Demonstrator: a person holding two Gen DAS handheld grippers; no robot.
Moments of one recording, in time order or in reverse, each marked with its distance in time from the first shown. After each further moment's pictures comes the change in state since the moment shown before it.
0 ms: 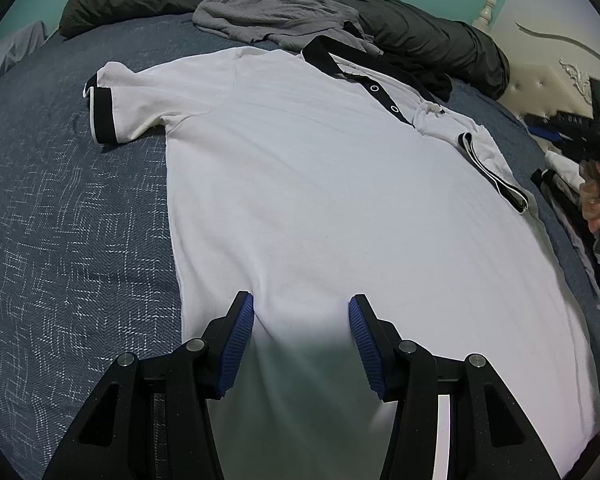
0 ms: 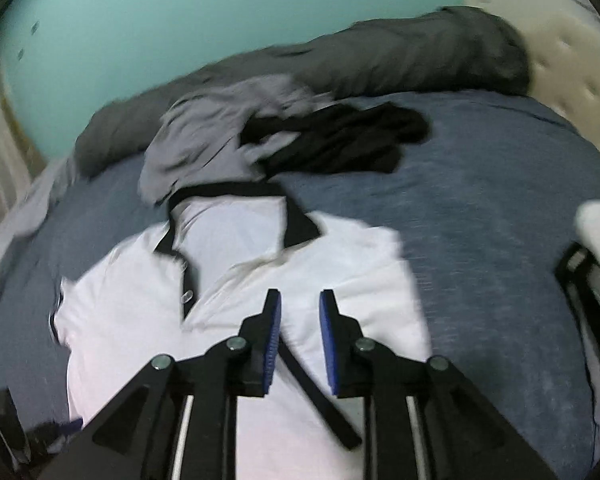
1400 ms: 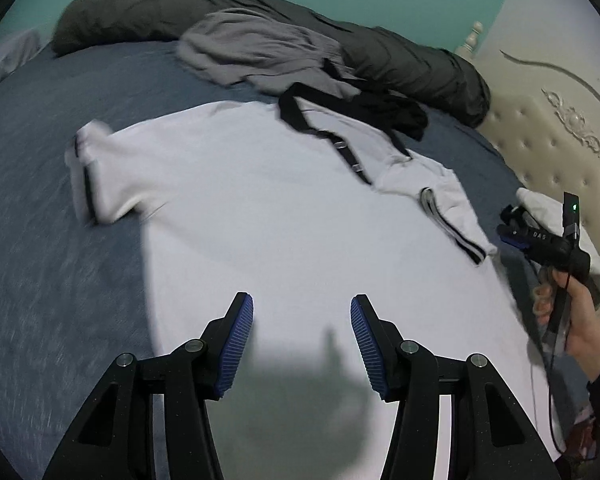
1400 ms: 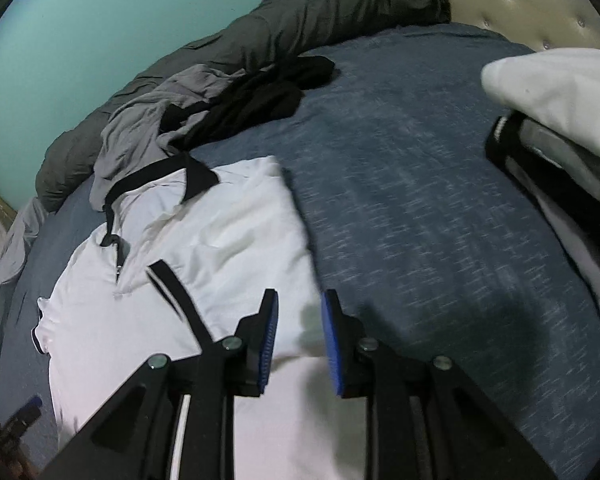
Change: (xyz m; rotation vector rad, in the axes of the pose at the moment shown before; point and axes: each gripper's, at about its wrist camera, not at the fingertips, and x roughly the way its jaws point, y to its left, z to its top) left arm -0.022 -0.037 0.071 -0.001 -0.055 -0.092; right arm 0.002 -0.079 -0.058 0.190 0.073 -0.047
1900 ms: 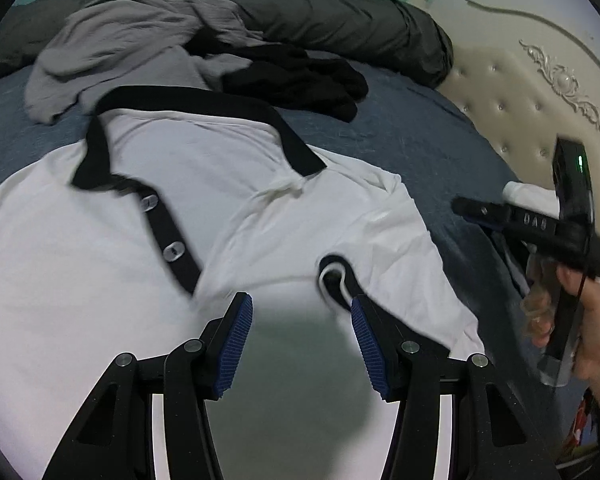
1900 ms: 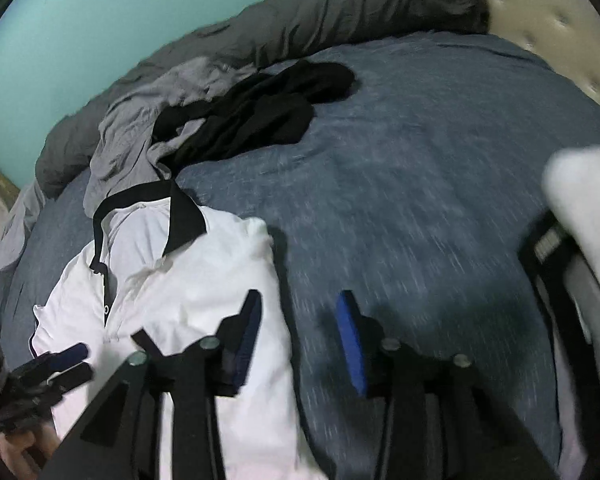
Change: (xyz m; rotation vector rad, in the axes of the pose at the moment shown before) left arm 0.156 -0.126 0.094 0.119 0.126 -0.116; right arm 0.045 0.000 0.092 -0.099 0.093 0.026
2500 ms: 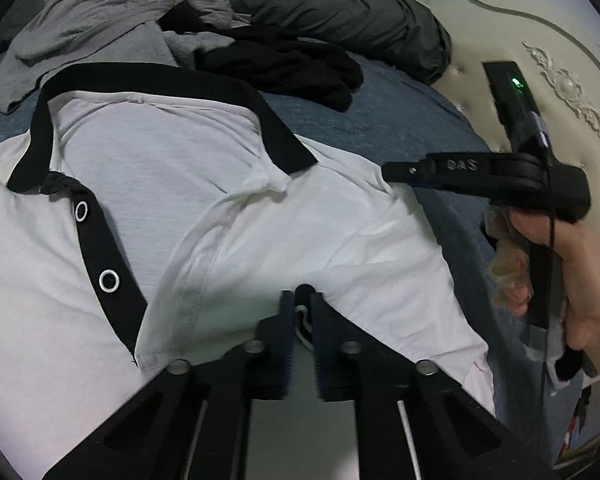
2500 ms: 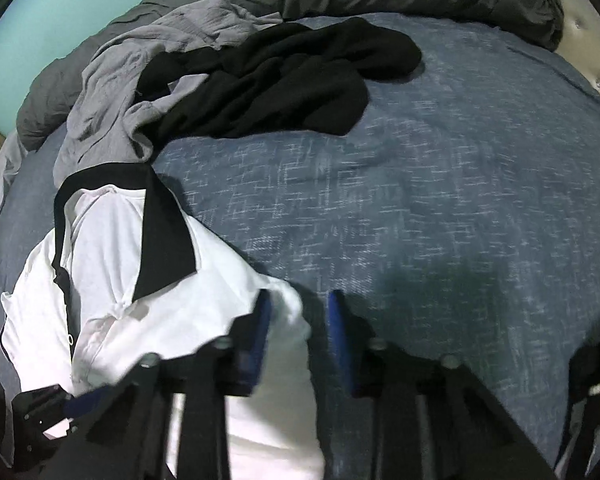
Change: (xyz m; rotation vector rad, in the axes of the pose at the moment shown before) left arm 0.038 0.002 0.007 -0.003 0.008 -0.074; right arm 0.085 0.033 0.054 -0.119 0.140 -0.048
